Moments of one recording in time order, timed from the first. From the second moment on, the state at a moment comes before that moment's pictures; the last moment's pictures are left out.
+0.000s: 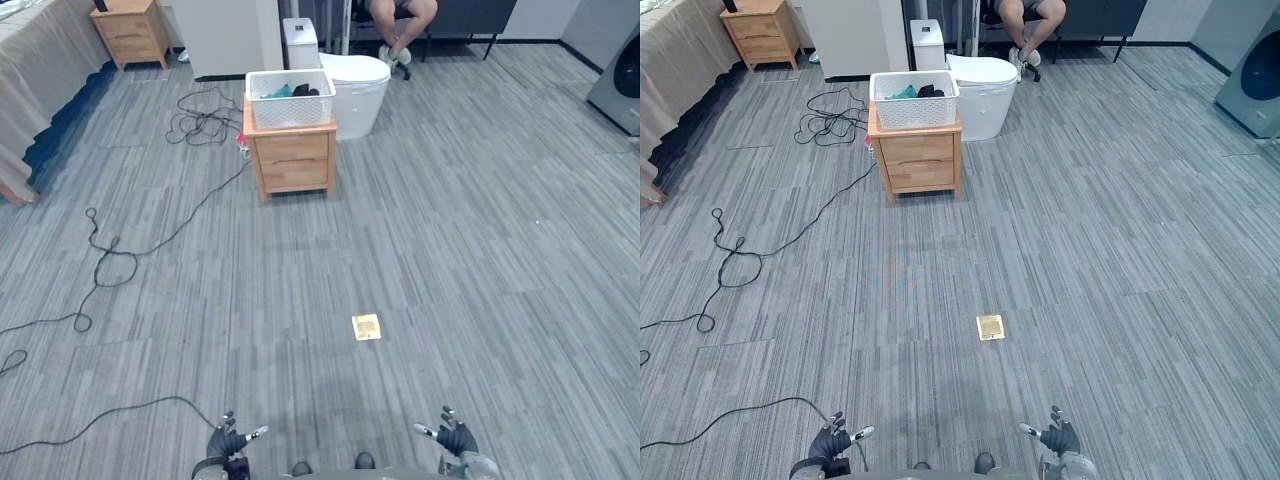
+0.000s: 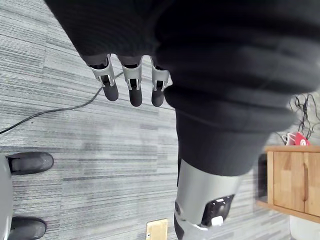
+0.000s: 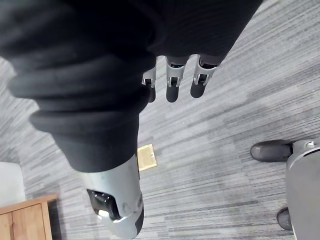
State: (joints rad) left arm 0.14 0.09 0.12 0.99 -0.12 -0.18 0.05; right arm 0.12 -0.08 -0.13 0.97 0.14 -0.15 -0.02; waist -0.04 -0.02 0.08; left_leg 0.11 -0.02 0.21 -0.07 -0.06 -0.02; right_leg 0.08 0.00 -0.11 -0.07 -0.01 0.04
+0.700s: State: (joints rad) left arm 0.13 0.09 0.12 0.99 -0.12 -0.18 0.05; right arm 0.10 -0.08 -0.13 1.00 0.16 -0.15 -0.02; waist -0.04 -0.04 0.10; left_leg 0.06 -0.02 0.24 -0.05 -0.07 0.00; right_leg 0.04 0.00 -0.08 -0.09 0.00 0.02
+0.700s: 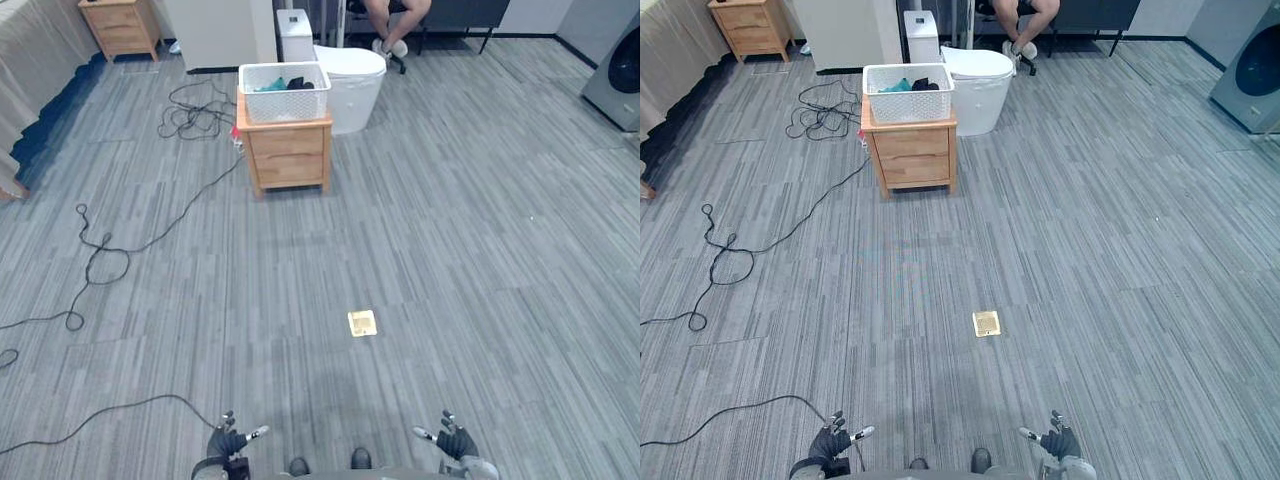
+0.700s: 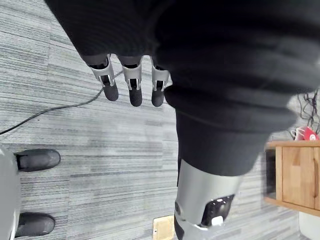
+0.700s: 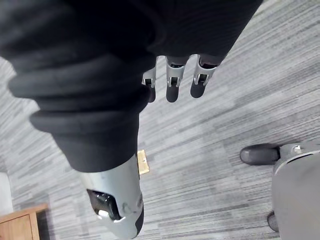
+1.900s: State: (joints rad) left arm 0.12 0.05 0.14 0.87 -0.17 -0.20 0.07; right arm 0.07 -0.10 -0.06 0.82 0.19 -0.18 -0.04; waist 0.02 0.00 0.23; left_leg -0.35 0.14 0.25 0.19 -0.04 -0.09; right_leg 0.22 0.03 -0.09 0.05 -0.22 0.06
